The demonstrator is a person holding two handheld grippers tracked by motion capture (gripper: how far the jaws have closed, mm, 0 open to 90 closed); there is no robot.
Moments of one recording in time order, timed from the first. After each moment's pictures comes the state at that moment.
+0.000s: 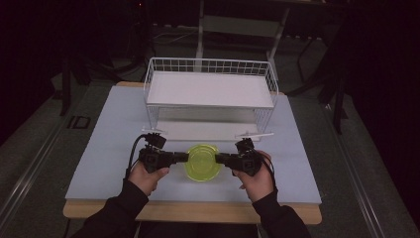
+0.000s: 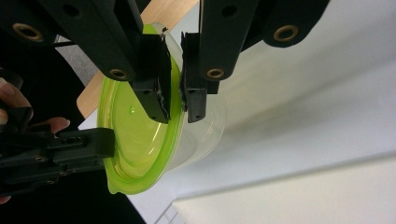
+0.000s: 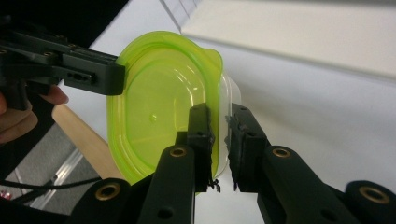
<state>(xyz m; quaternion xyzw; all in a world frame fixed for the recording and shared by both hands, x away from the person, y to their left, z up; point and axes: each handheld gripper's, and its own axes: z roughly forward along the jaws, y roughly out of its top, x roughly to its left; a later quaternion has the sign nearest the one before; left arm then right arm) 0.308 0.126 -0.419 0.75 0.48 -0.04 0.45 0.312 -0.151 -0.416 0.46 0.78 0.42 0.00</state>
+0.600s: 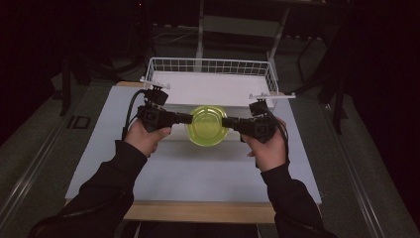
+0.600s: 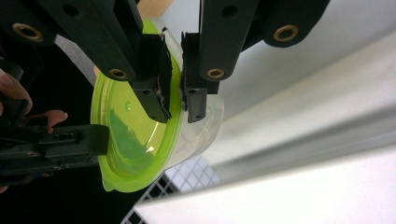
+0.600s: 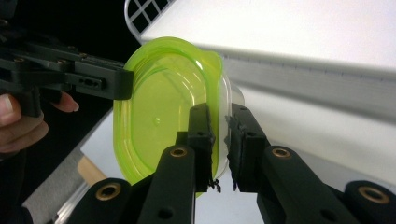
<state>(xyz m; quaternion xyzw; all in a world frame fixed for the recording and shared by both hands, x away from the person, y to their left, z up) 0.350 0.122 -0.316 0.76 0.46 -0.01 0.46 0.342 -0.157 -0.316 0.46 0.75 0.47 0.04</state>
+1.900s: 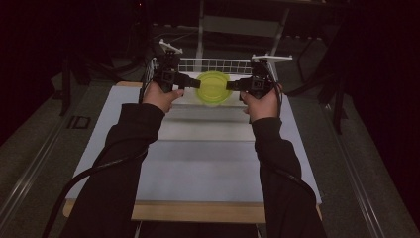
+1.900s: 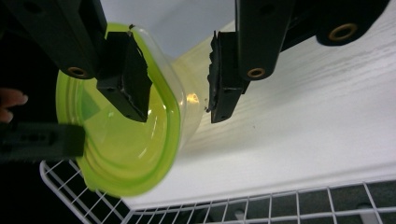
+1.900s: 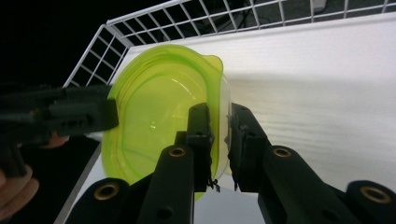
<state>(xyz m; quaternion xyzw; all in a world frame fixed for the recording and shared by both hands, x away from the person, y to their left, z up) 0.448 0.105 -0.300 0.75 0.50 0.04 0.43 0.445 -0.154 -0.296 0.56 0.69 0.45 0.03</state>
